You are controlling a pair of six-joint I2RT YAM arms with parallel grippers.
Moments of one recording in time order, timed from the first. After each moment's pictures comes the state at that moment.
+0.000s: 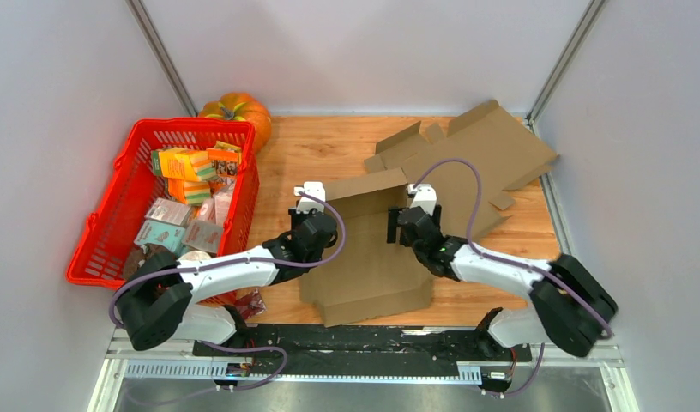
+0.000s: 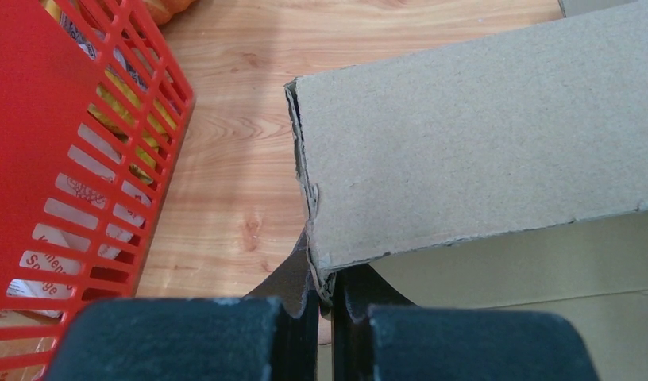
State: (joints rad) left arm -0.93 1.31 0.62 0.14 -0.97 -0.33; right arm 0.78 1.42 0.59 0.23 0.58 0.42
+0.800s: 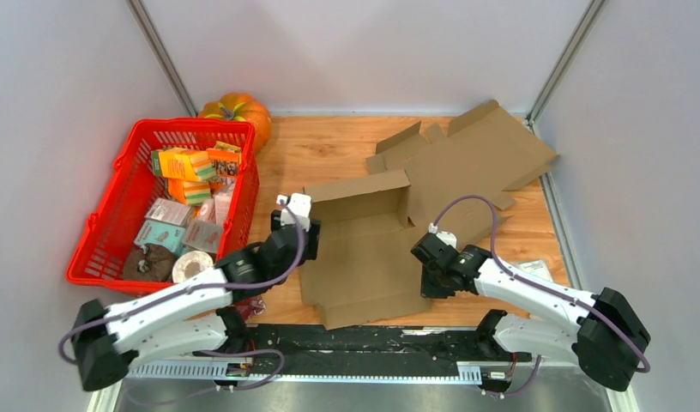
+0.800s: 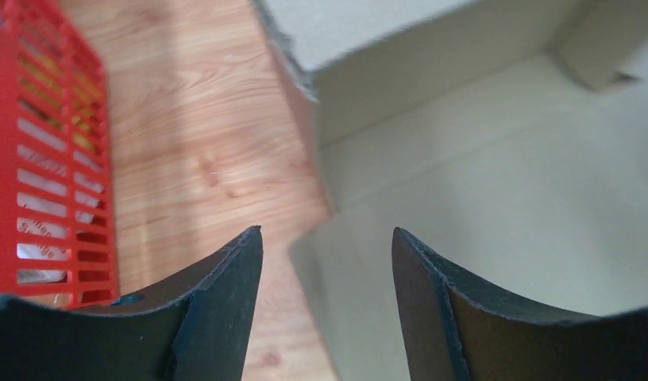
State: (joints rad) left arm -0.97 0.98 0.62 -0.26 -0.71 -0.38; right arm 0.84 1.09 0.57 -0.75 0.14 0.91
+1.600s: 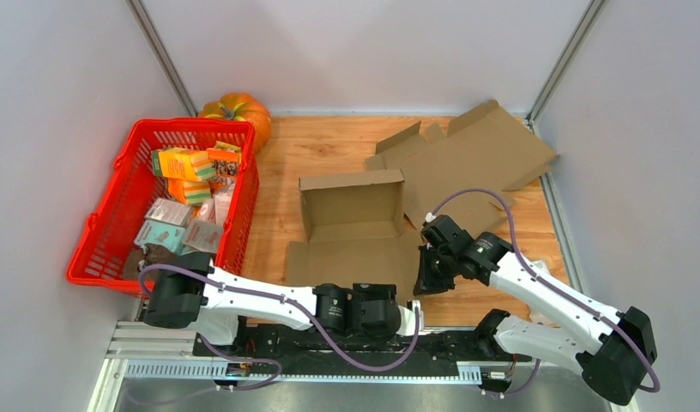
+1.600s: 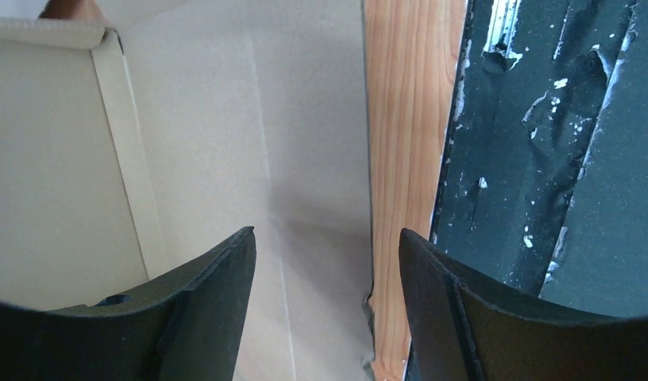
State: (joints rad) left arm -1.59 1.50 0.98 -0.48 -0.42 0.18; right arm 0.77 1.01 0.75 -0.92 -0.13 0.80
